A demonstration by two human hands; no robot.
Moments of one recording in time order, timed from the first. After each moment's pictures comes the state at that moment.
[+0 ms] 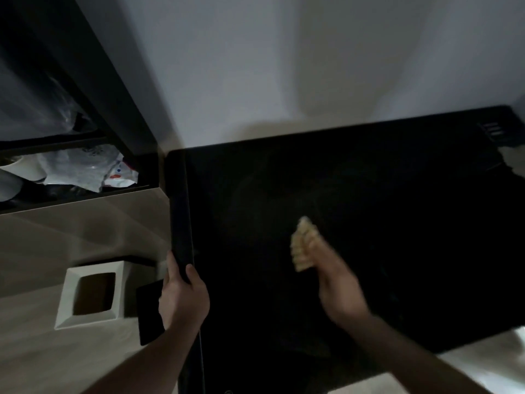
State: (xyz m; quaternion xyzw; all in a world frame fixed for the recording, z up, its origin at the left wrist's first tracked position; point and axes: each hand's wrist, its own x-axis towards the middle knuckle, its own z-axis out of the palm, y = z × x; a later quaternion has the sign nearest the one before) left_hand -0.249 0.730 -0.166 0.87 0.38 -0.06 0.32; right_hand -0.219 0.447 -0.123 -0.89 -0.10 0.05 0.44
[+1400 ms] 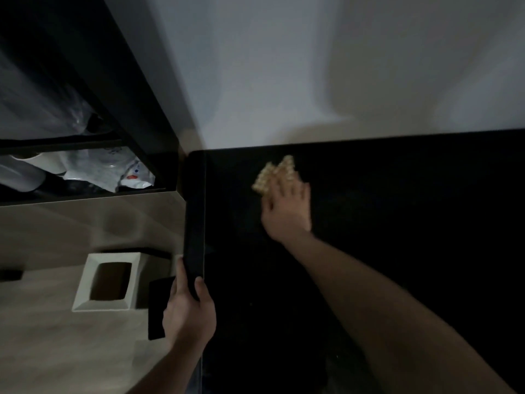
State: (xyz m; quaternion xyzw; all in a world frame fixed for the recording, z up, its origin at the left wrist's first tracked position) left_hand -0.240 0.729 -0.174 0.87 0.40 -0.05 0.29; right_hand -0.024 0.580 -0.199 -0.99 -0.09 0.04 0.12
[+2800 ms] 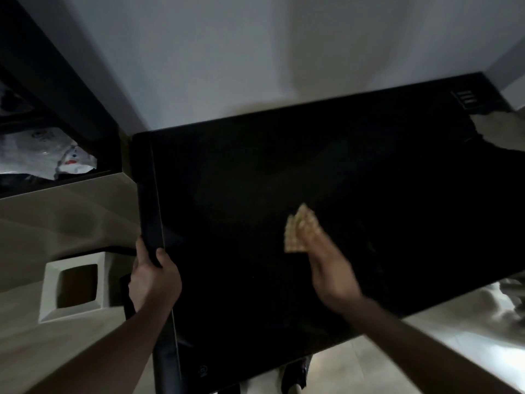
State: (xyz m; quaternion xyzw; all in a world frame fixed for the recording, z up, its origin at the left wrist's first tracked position) left_hand -0.248 0.727 -0.174 0.86 0.40 -0.06 0.30; right_hand -0.241 0.388 -0.146 -0.92 -0.15 0.01 0.37
